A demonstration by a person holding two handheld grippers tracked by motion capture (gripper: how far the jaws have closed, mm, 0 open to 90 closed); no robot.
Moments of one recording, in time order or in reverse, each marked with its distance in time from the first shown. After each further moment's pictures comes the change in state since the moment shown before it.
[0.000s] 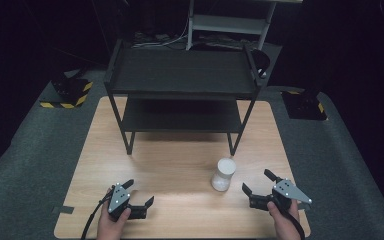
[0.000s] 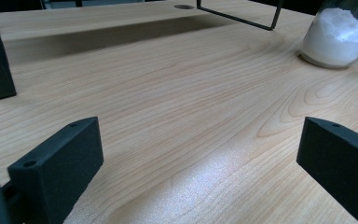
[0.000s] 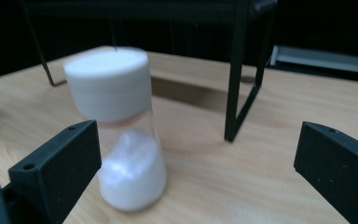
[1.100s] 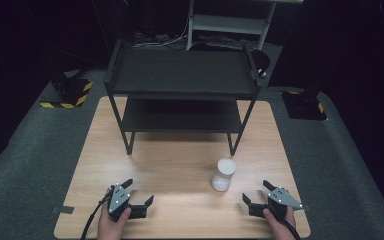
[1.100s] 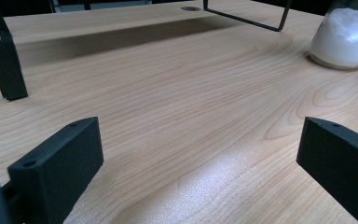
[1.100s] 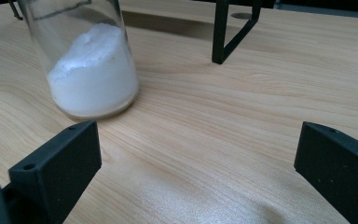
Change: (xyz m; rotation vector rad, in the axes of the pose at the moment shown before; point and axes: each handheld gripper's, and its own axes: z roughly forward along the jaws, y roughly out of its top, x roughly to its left) left arm -0.006 -0.001 0.000 -0.007 0.035 0.003; right arm -0.014 -0.054 0.008 0.141 -0.027 -0.017
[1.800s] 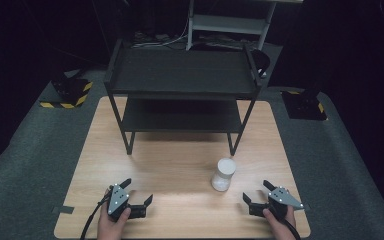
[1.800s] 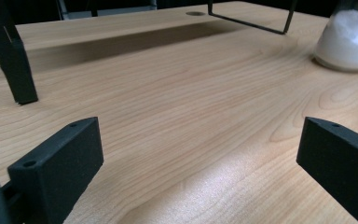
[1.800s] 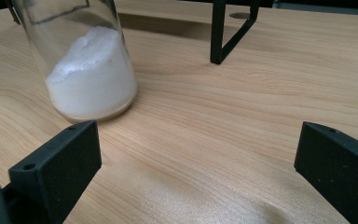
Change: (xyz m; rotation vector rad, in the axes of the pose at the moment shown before) left arm -0.004 -0.003 -0.002 -0.015 0.020 0.020; right arm -0.001 0.000 0.000 -0.003 -0.002 0.017
